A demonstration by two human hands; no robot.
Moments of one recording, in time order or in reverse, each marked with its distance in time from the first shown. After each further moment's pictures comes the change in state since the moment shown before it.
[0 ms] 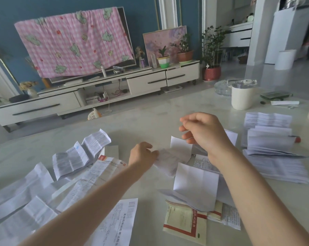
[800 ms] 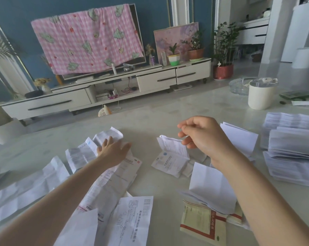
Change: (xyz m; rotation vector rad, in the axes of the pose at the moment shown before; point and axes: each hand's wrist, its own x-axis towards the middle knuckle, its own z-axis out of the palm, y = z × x) left_hand 0.047 -0.080 -0.086 0.699 -0.039 -0.005; right_hand -0.003 0.003 0.031 -0.122 -0.127 -0.030
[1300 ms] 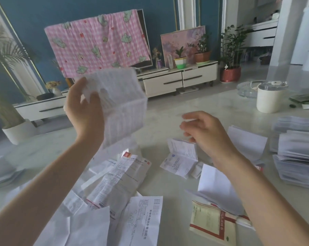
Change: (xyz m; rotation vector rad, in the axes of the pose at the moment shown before) left_hand -0.067 0.026 -0.126 -1.225 1.023 0.083; right_hand -0.002 -0.005 0.011 0.099 0.014 -0.123
